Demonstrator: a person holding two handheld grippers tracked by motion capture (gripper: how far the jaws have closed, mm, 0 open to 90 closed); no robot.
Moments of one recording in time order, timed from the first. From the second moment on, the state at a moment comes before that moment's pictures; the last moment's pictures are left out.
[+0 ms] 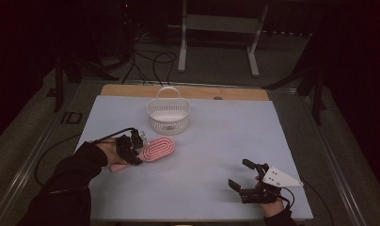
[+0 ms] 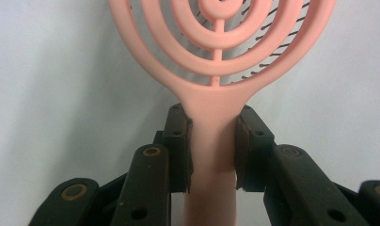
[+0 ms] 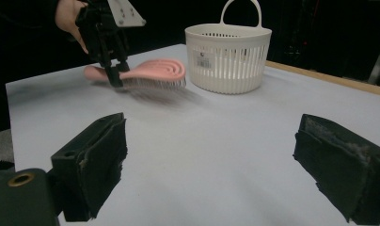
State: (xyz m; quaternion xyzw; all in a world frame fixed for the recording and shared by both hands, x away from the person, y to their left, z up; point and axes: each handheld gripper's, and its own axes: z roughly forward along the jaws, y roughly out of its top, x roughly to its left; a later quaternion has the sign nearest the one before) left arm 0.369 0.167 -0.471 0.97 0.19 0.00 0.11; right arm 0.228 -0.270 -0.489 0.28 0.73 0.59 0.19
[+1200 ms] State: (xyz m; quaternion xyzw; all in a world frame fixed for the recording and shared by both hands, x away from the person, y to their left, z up) left arm 0.349 0.142 -0.437 0.95 0.17 0.02 0.27; right arm 0.228 -0.271 -0.489 0.29 0.73 0.59 0.19
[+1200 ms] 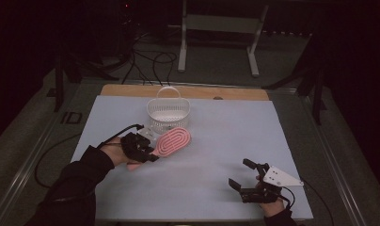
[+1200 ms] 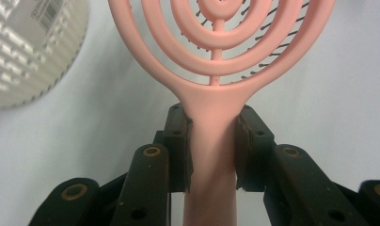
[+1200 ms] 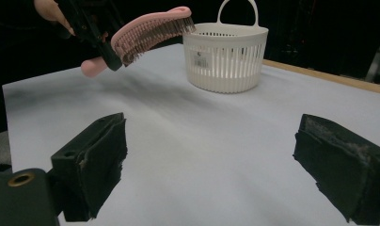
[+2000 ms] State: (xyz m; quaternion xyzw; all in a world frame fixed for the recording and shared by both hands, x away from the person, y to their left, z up) left arm 0.331 0.132 -0.436 0.90 0.21 0.06 0.38; right arm 0.229 -0.272 -0.489 0.29 0.73 0.59 0.19
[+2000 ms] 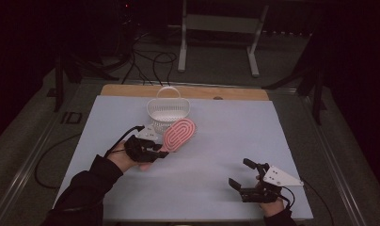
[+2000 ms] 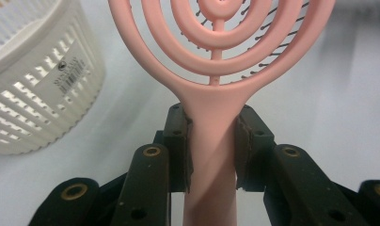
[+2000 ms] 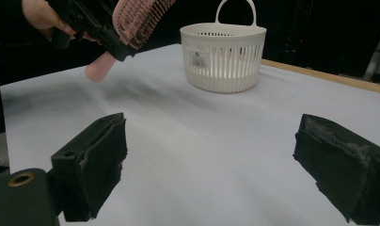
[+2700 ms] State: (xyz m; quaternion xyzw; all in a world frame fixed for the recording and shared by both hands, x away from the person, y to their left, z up) left arm 0.306 0.134 -0.448 0.85 0.24 0.12 0.46; right arm 0.229 -0.271 -0.490 0.29 0.73 0.59 0.19
